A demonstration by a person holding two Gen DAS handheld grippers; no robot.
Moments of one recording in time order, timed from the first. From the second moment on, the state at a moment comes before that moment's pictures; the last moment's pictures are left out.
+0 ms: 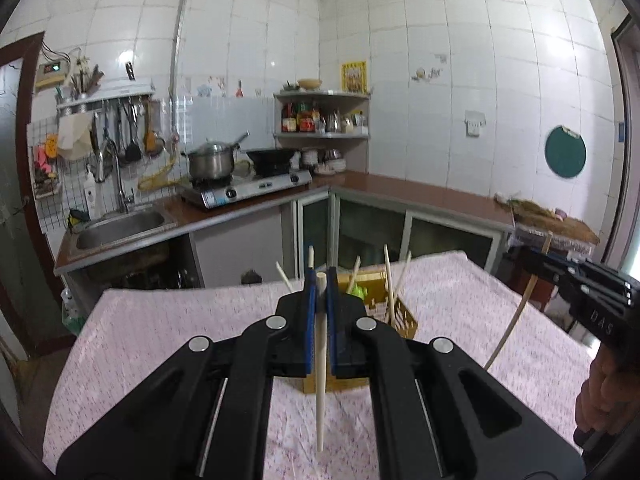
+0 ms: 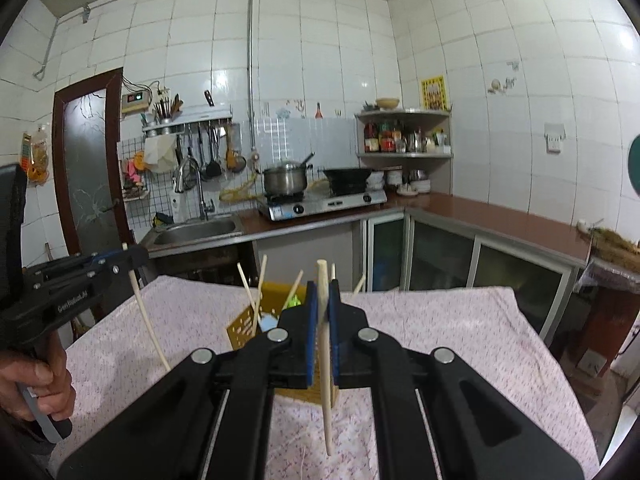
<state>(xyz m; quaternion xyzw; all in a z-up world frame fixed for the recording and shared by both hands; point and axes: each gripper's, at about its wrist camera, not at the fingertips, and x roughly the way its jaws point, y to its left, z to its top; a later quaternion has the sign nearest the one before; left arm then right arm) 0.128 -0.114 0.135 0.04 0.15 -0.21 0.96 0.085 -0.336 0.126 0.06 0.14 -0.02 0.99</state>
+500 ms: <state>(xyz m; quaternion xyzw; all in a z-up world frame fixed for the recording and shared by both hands) 0.133 -0.131 0.176 0.03 0.08 -0.20 0.98 0.092 -0.327 0.170 0.04 0.08 -0.02 1.00</state>
